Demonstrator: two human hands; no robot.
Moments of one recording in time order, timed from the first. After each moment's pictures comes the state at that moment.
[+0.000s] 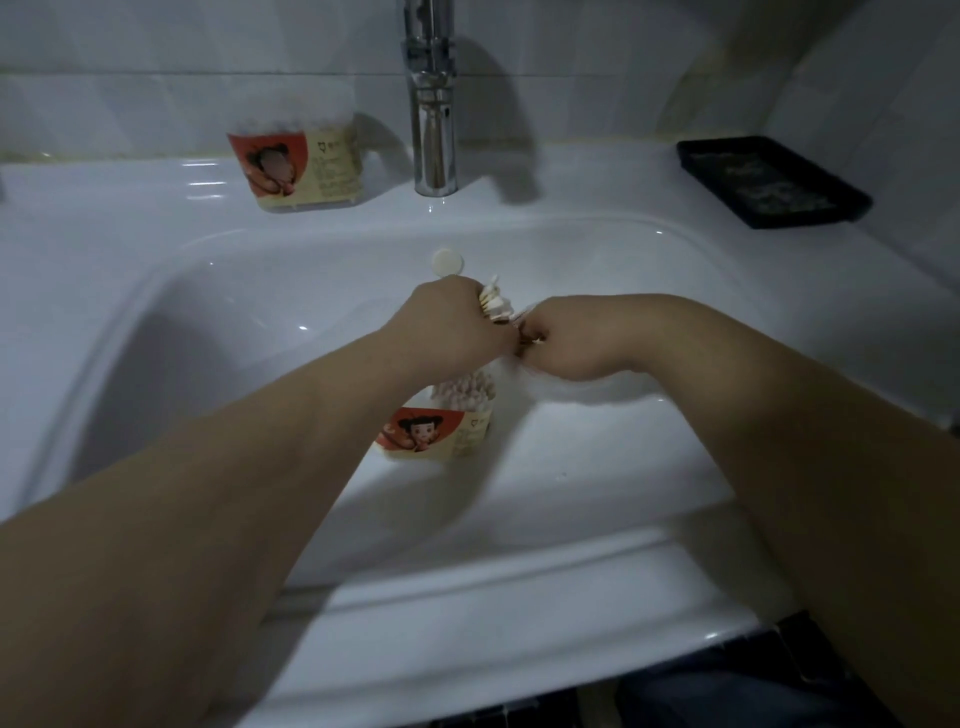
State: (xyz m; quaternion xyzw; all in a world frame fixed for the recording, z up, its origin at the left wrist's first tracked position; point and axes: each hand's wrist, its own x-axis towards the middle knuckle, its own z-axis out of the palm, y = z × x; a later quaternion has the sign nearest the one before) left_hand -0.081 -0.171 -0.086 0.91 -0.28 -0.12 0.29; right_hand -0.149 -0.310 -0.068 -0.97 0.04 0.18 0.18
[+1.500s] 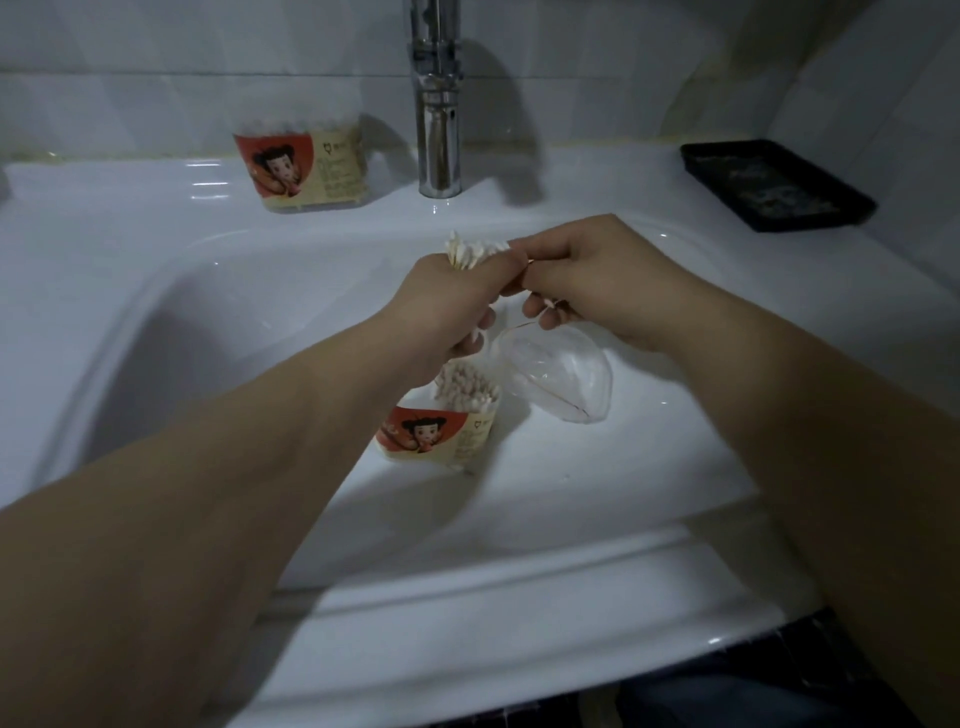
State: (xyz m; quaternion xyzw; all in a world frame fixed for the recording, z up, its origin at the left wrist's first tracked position) left_hand -0.079 -0.173 -0.078 0.72 -0.12 -0.23 0.64; right_hand -0.145 -0.322 -0.057 -0.83 0.08 -0.06 0.55
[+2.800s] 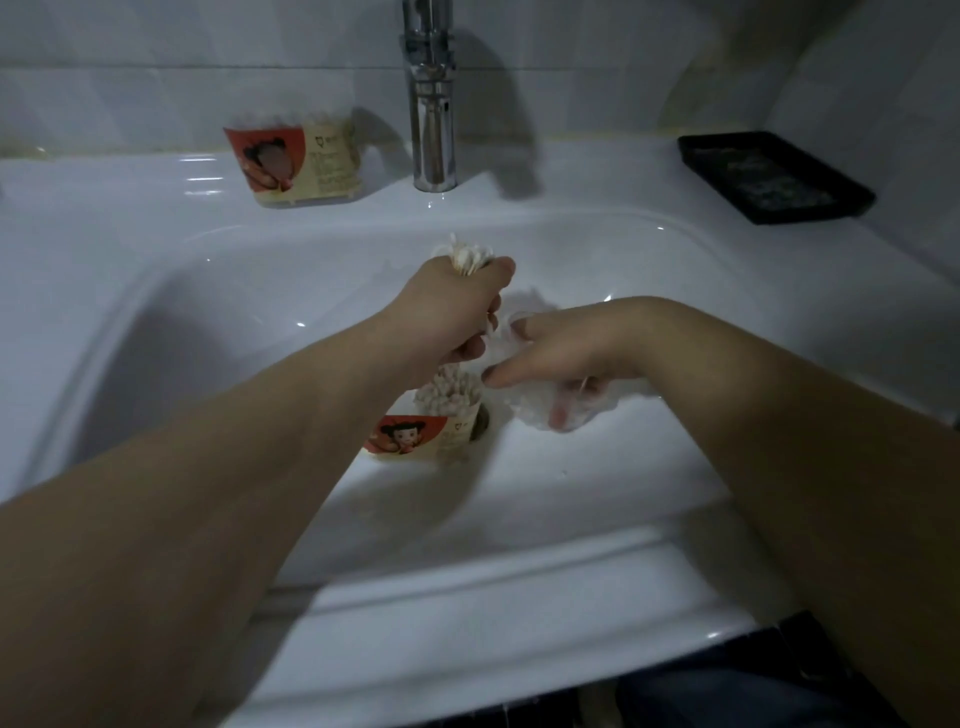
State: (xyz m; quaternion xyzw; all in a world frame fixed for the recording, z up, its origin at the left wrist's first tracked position) left_hand -0.081 -0.176 -0.083 0.74 -0.13 -0.24 0.62; right_hand -0.146 -0.306 -0.074 -0.89 0.16 0.29 0.30
